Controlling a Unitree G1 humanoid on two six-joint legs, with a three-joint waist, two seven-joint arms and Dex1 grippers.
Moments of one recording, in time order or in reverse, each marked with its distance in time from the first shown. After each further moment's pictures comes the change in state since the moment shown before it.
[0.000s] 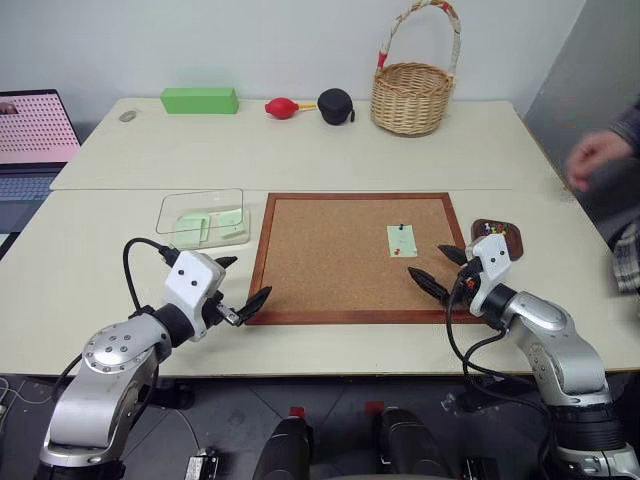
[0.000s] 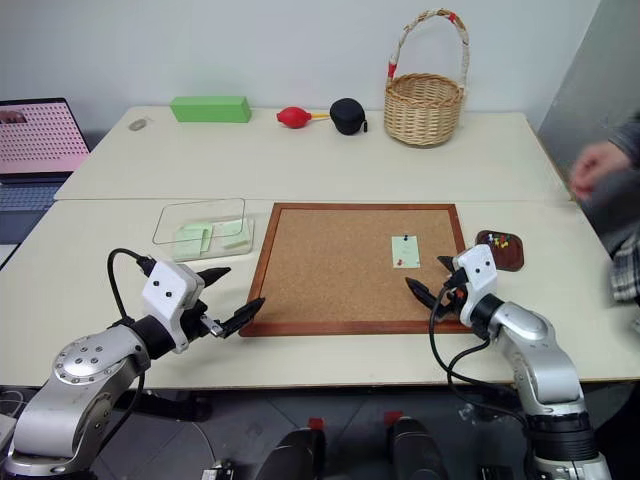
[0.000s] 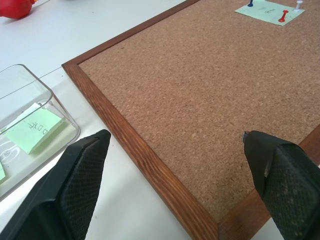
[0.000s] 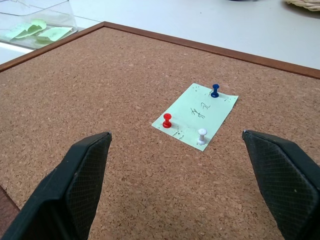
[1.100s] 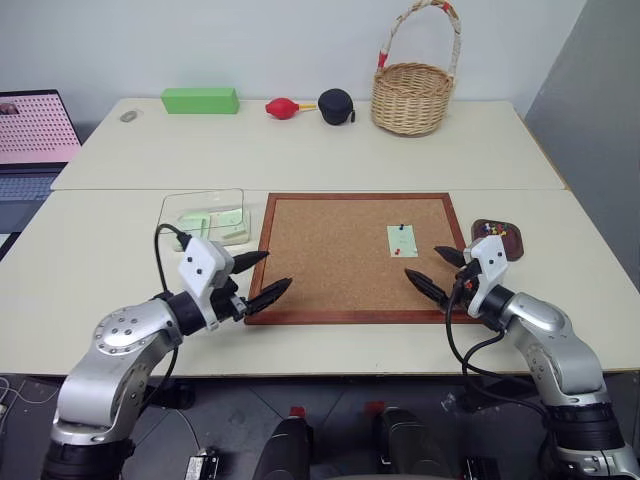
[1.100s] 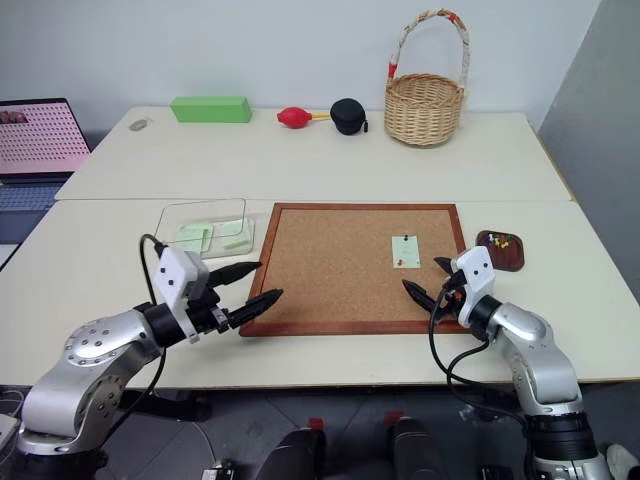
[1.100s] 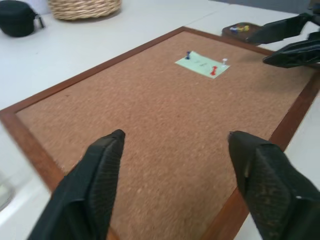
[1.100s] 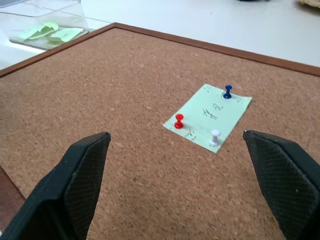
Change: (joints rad) left arm -0.121 -0.019 -0.060 0.068 -0.131 -0.017 -0.149; right arm 0.003 -0.004 0.016 -0.004 0.008 -0.025 0.016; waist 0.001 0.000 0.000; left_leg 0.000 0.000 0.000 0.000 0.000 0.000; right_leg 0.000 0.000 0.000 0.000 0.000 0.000
